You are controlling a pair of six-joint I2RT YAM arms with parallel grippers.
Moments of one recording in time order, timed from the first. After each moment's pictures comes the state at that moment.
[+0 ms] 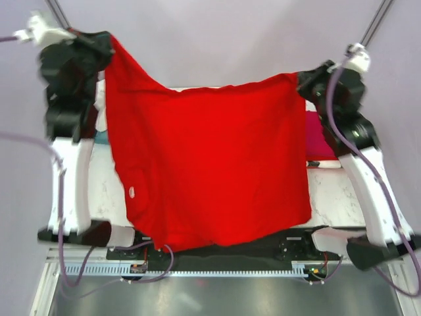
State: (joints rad) left arm -0.10 1.29 2.01 -0.43 -0.21 -0.67; right arm 0.30 1.16 1.63 -0.46 0.31 0.60
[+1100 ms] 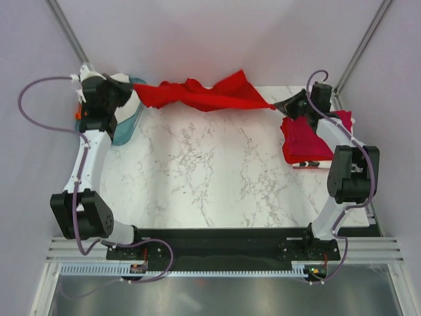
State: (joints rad) left arm 0.09 1.49 1.47 -0.06 0.07 -0.78; right arm -0.05 1.82 1.40 0.00 -0.44 1.01
